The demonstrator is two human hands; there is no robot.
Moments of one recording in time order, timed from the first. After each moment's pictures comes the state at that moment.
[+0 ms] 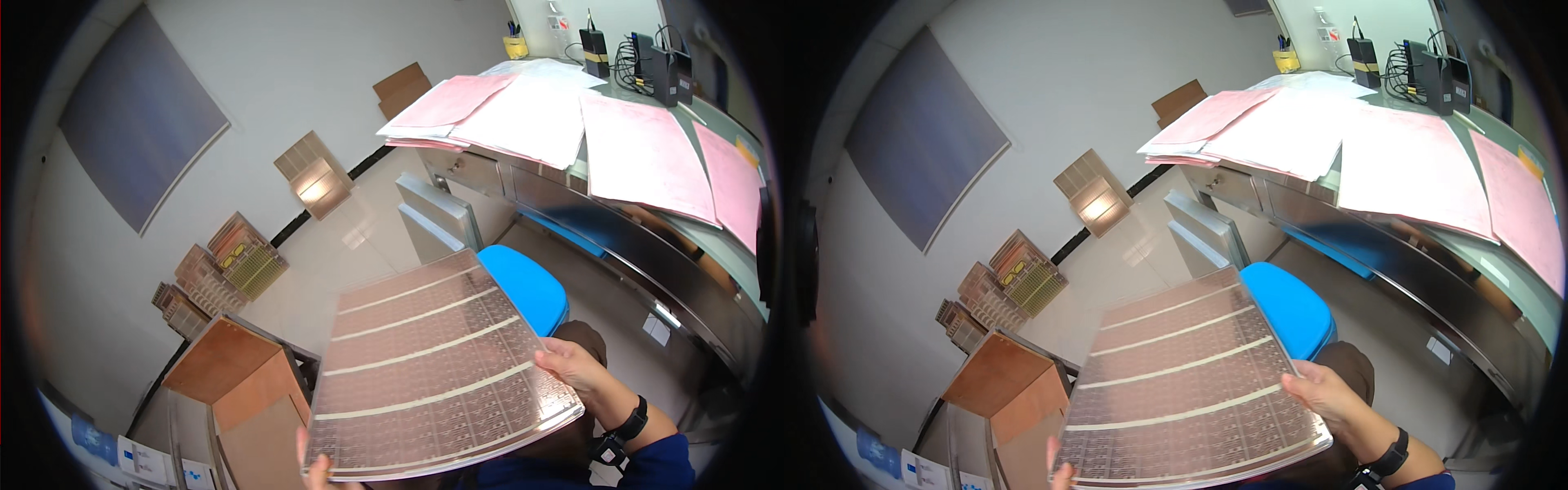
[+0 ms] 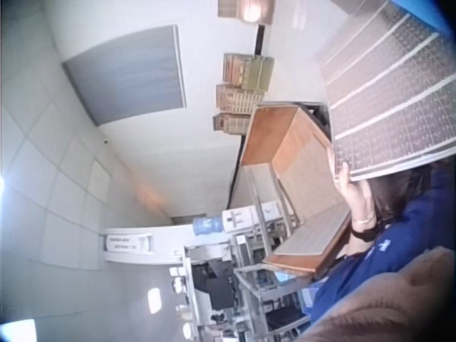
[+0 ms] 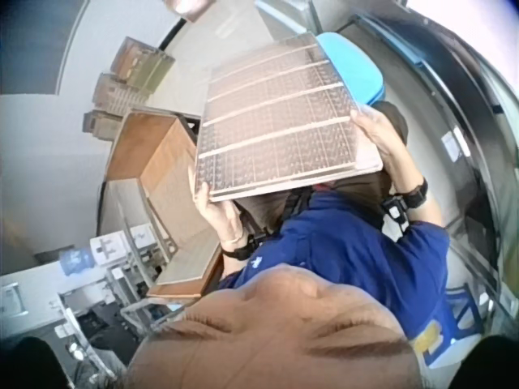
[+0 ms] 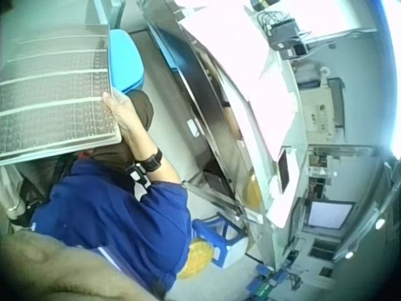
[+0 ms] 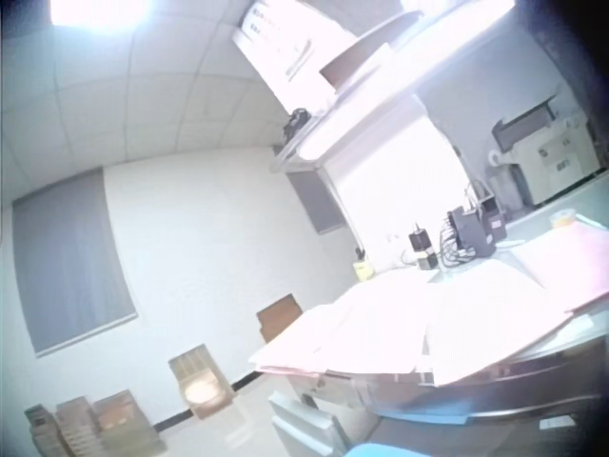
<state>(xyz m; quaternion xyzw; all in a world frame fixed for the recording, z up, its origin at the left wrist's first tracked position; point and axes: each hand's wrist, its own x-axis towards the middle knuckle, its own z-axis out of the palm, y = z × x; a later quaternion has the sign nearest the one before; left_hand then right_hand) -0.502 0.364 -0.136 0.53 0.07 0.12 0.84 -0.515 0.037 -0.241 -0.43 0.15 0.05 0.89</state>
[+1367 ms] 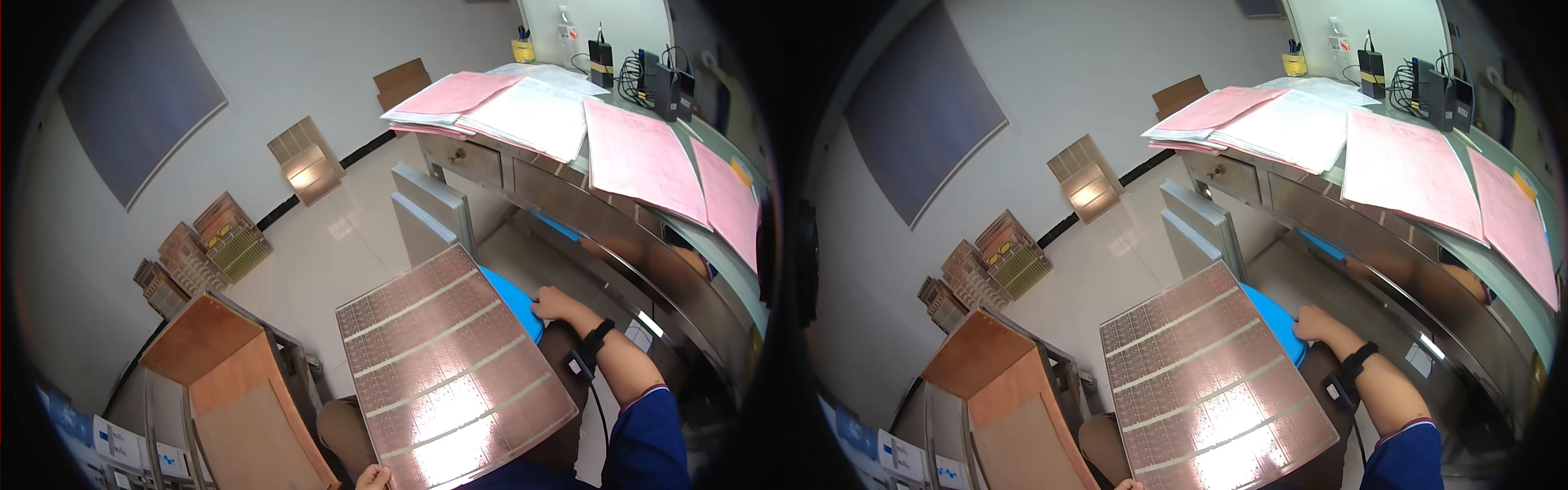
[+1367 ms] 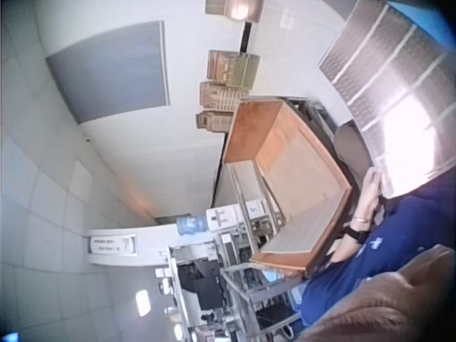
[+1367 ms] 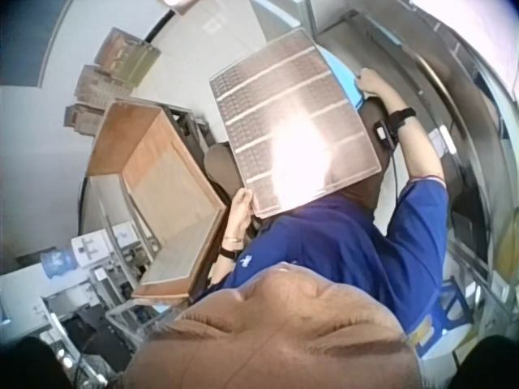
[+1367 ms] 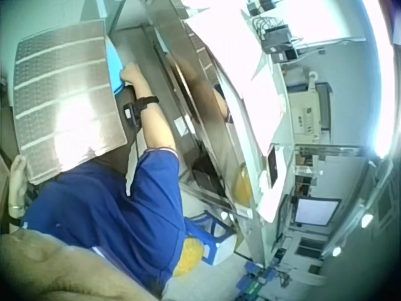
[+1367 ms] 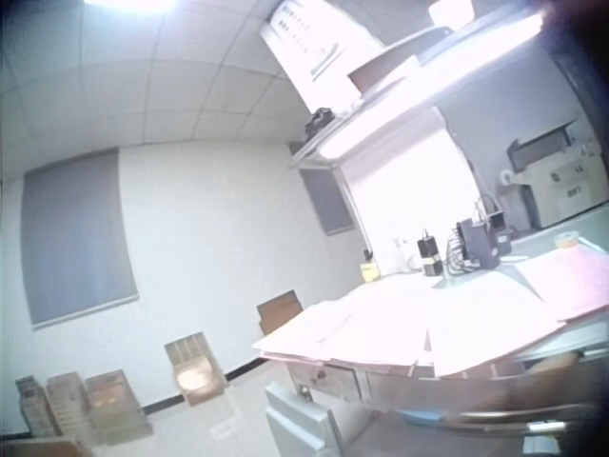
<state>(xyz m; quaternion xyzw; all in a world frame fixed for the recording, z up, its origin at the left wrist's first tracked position) -0.550 0.433 -0.279 0.65 0.21 -0.26 0.69 -0.394 -0.056 -0.330 -0.95 0.15 0.09 0.24</state>
